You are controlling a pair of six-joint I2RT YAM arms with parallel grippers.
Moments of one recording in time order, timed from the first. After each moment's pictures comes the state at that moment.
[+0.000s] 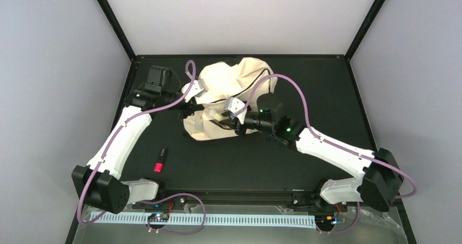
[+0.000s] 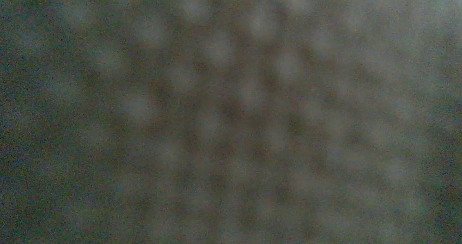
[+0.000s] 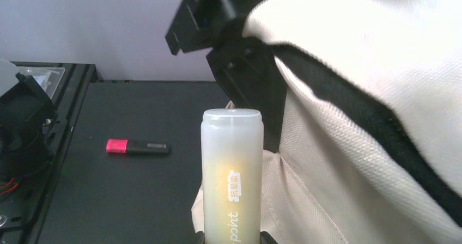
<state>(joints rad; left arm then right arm) -0.24 1.25 1.21 -0.78 0.70 0.63 0.89 1.27 0.93 0.07 -0.36 -0.26</state>
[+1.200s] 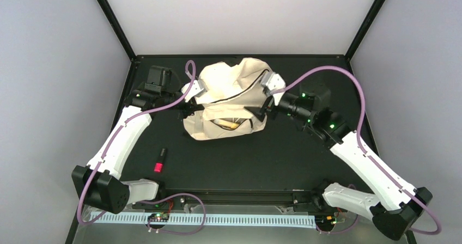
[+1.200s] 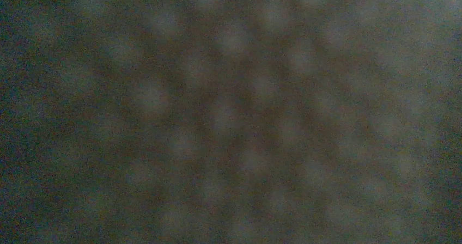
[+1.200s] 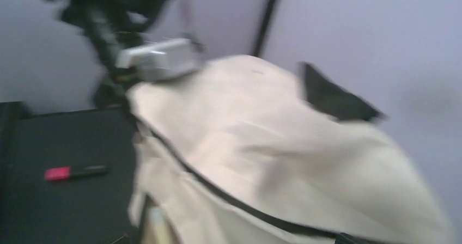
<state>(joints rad) -0.24 1.25 1.21 -0.78 0.70 0.63 0.70 1.04 1.11 -0.25 -0.37 -0.27</state>
